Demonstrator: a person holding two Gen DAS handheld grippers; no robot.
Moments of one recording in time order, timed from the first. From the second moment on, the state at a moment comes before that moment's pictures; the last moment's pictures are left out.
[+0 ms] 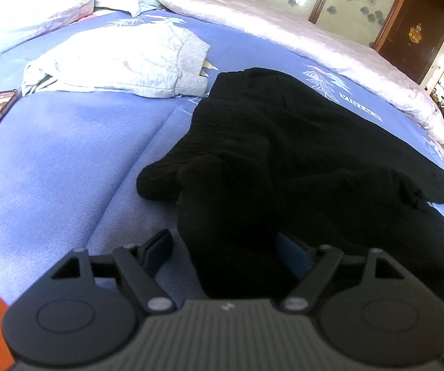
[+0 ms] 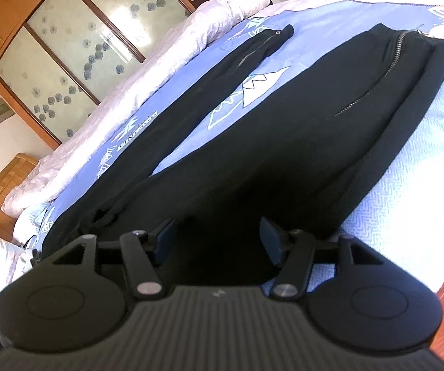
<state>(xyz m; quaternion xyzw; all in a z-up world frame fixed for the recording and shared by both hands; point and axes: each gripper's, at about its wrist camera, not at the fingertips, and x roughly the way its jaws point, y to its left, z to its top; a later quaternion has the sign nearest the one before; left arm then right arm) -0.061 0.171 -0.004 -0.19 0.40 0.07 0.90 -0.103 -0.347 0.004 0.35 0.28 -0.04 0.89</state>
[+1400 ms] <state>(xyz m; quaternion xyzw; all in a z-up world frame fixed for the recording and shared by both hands) -0.056 0.228 -0.024 -0.39 0.41 0.00 0.83 -0.107 -0.346 0.007 0.35 0.28 -0.04 0.89</state>
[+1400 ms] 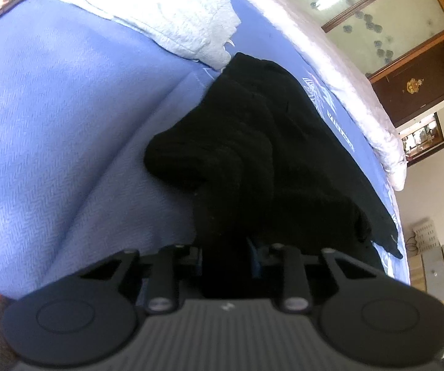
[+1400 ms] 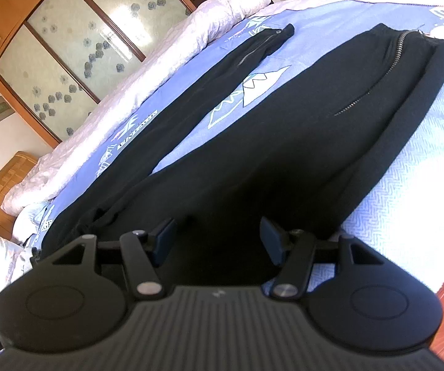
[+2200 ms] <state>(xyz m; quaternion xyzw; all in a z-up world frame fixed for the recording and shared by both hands) -0.057 0.218 -0.020 -0.36 0.41 0.01 0.84 -0.107 -0.343 0.007 0.34 0.28 -0.04 0.89</state>
